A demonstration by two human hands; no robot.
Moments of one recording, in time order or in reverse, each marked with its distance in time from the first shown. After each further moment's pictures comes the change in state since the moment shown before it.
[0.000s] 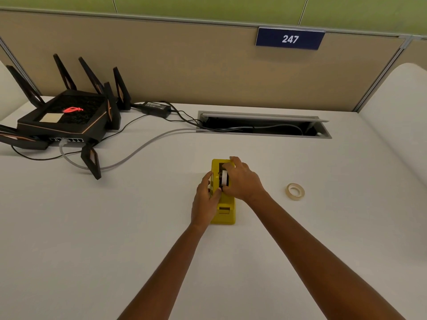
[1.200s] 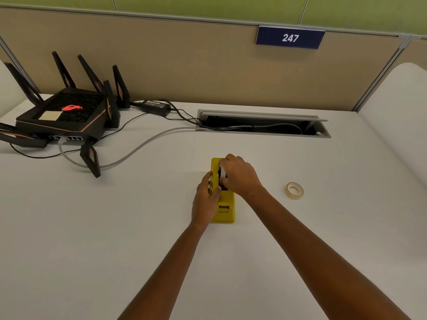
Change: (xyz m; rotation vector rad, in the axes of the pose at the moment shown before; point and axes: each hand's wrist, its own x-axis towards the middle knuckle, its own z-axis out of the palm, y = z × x) left_hand 0.000 0.000 0.002 -0.013 -0.002 -0.027; right_hand 0.002 -0.011 -0.013 -0.077 0.080 -0.087
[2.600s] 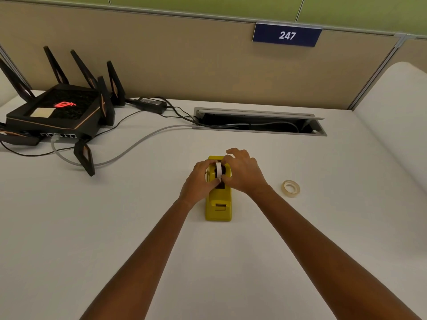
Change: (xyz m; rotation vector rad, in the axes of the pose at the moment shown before) left_hand 0.033 0.016 -0.022 0.299 -0.134 0.198; right_hand -0.004 0.016 0.001 0.021 0.041 0.027
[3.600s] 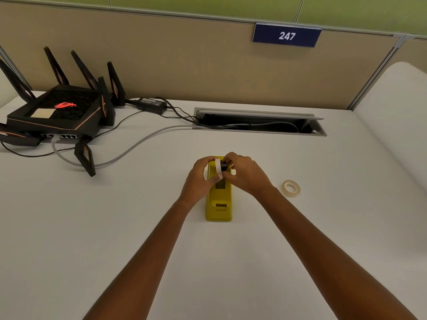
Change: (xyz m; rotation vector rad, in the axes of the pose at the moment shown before) left_hand -0.004 0.005 -0.003 -0.168 0.055 0.064; right_hand -0.006 -0.001 -0.007 0.272 -0.006 0.023
